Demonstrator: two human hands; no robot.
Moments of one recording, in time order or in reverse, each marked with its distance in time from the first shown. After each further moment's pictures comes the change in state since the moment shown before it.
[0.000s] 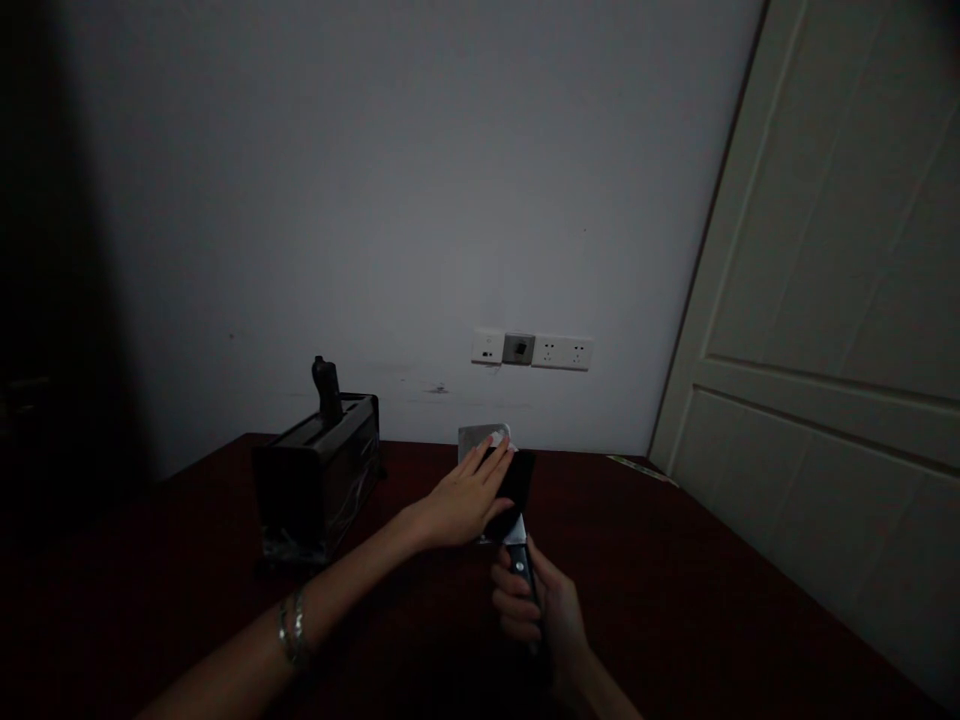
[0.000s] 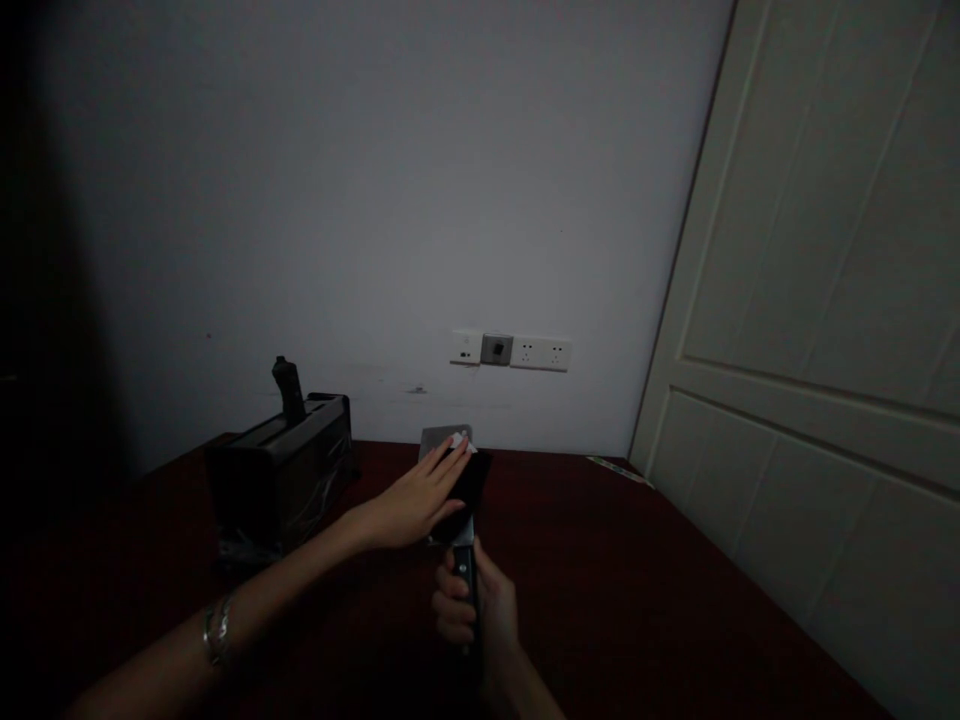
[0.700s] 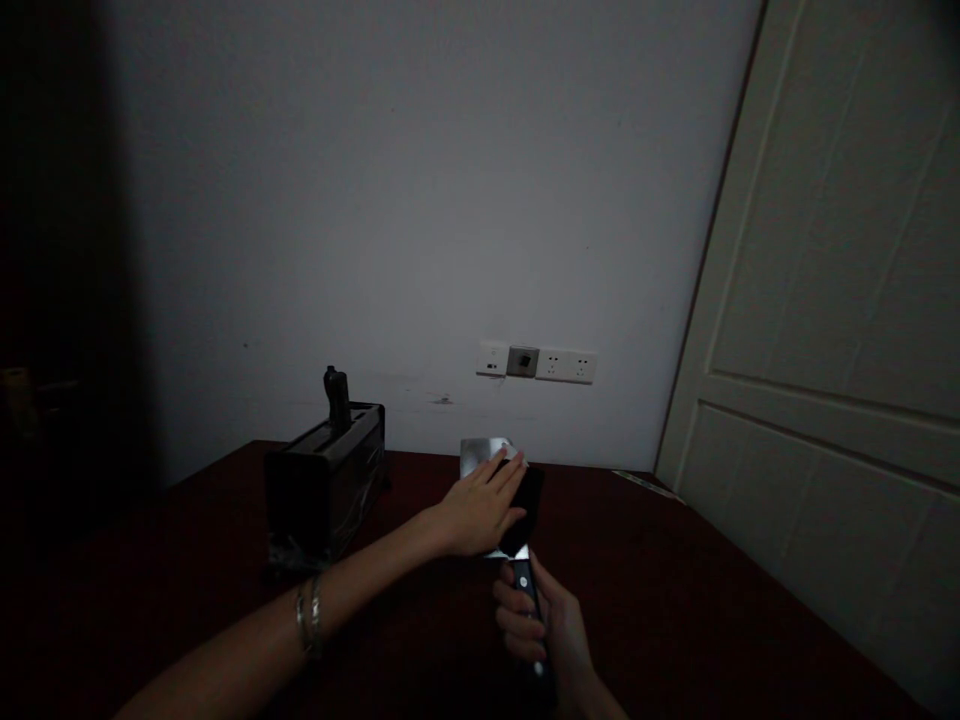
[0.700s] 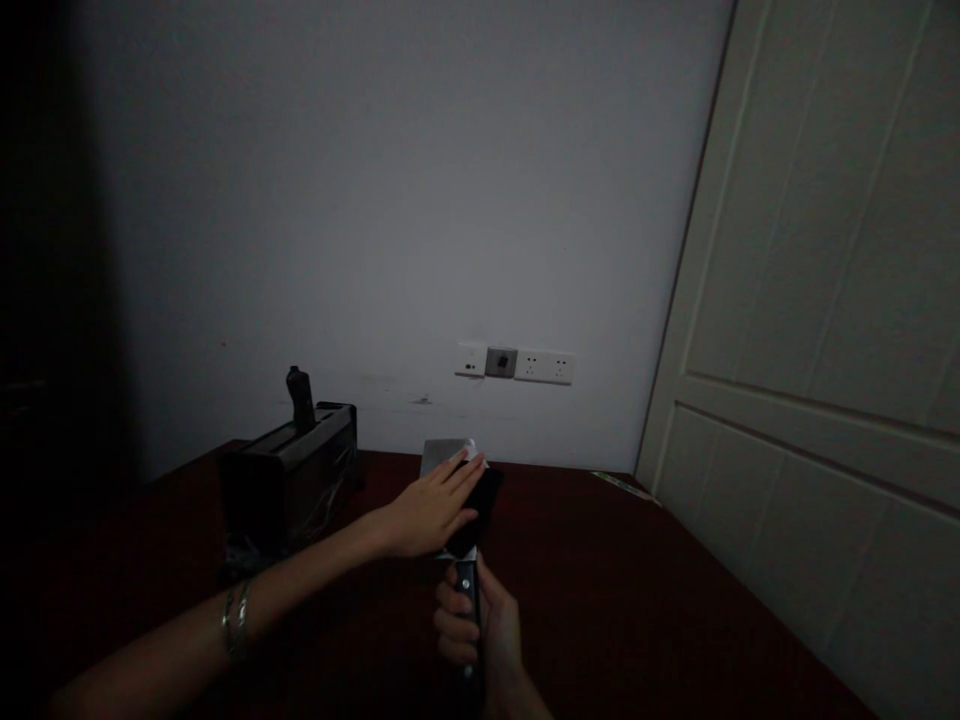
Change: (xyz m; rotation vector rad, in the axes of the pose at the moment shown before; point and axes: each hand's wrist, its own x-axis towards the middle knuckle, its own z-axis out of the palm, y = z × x) left_hand 0.010 -0.001 0.004 0.099 0.020 0.014; right_hand 0.000 0.004 0.000 0.010 -0.028 0.037
